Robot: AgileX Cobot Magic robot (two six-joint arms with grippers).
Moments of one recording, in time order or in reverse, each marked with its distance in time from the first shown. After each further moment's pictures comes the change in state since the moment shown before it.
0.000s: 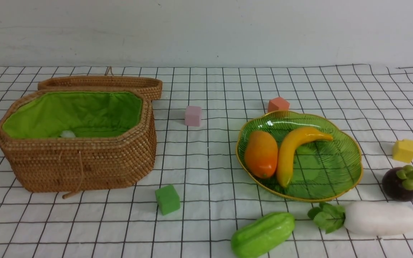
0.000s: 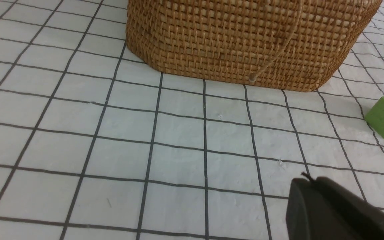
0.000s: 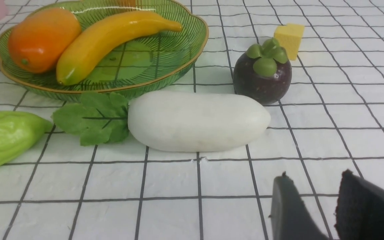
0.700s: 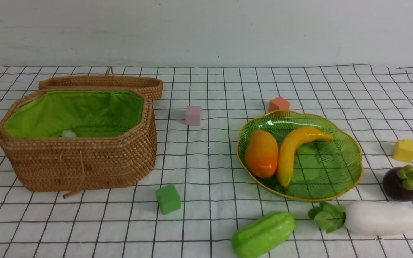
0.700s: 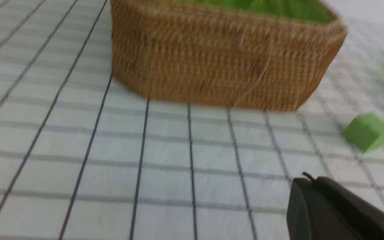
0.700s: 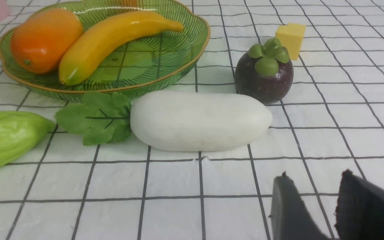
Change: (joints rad) right arm 0.000 0.000 0.000 0.007 0.000 -0.001; left arm -0.019 0.000 -0.018 0.004 0.022 0.000
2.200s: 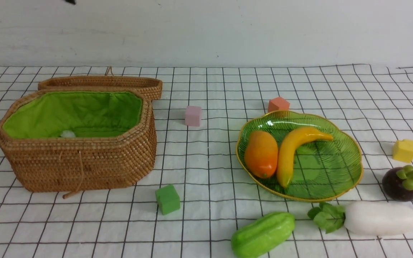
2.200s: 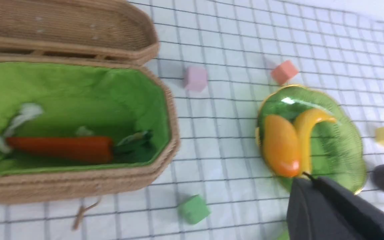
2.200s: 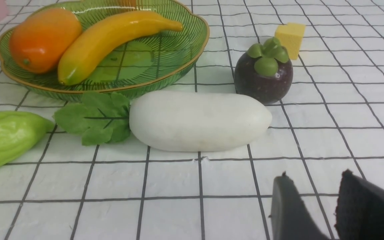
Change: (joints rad) right arm 0.000 0.000 0.000 0.000 0.000 0.000; left arm -0.139 1.354 -1.807 -0.159 0.844 -0.011
